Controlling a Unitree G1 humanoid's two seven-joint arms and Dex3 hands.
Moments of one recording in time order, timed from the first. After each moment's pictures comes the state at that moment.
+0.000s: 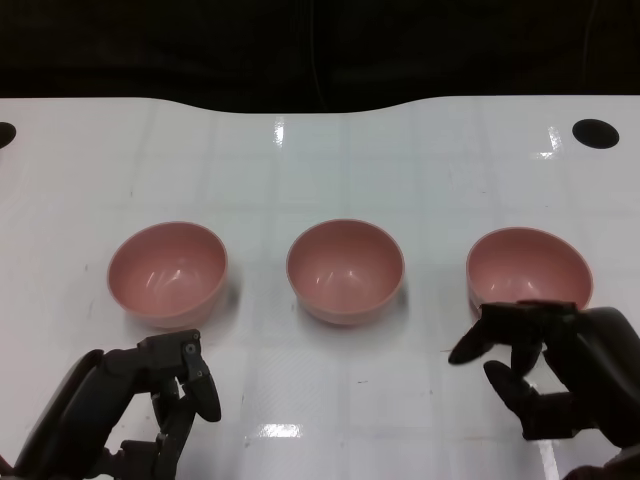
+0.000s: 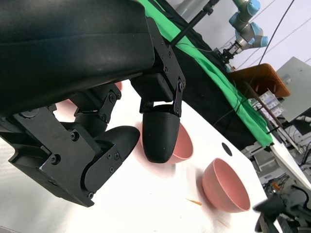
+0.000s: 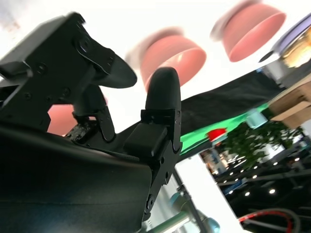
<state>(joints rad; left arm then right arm) 0.22 0.26 0.01 -0.03 0.17 -0.53 -0.18 0.06 -0.27 0.11 -0.02 -0.58 -0.46 -0.14</state>
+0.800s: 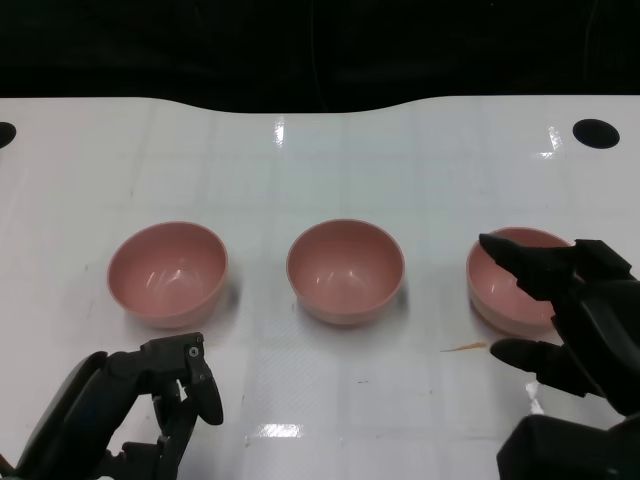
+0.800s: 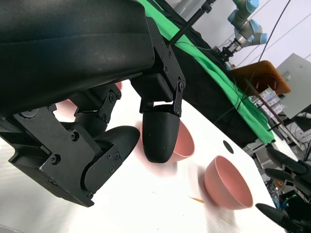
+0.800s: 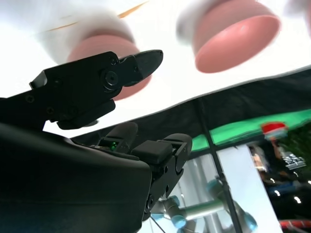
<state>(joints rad) 0.22 0.26 0.01 -0.03 0.19 -0.53 -0.18 0.04 -0.28 0.13 -0.18 -0.81 -0.06 -0.09</state>
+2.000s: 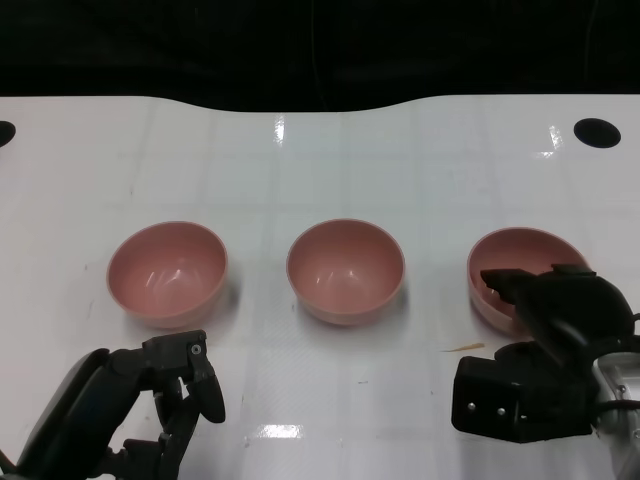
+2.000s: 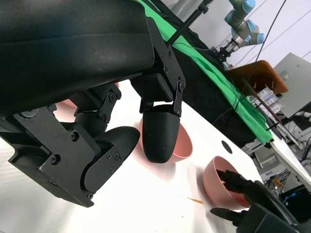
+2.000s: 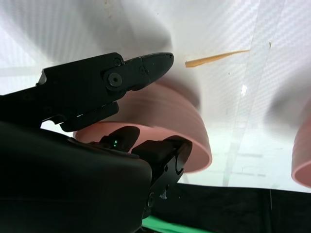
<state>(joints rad) 0.22 0.26 0.00 -0.05 0.19 -0.53 -0.18 -0.33 -0.28 0.37 0.43 -0.91 0.12 -0.09</state>
